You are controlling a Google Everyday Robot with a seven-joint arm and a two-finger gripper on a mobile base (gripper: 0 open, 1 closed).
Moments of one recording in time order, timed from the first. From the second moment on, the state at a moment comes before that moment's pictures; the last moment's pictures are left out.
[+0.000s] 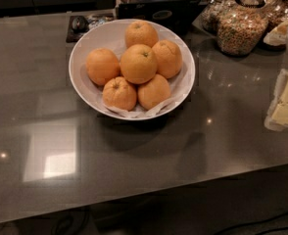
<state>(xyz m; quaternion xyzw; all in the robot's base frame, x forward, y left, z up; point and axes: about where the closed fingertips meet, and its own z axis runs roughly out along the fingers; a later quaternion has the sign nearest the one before) 0.438 -0.217 0.976 -0.60 0.78 -0.03 0.16</state>
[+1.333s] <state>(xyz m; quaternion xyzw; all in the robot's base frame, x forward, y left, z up) 0.485 -0.154 0.986 -0.67 0.73 -0.09 0.10</state>
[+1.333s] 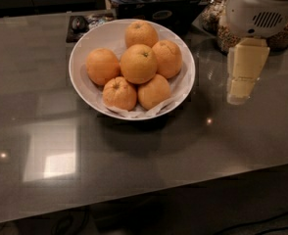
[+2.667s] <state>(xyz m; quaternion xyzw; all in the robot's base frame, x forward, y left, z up) 0.516 -0.060 1.010 -0.72 0.67 -0.07 0.16</state>
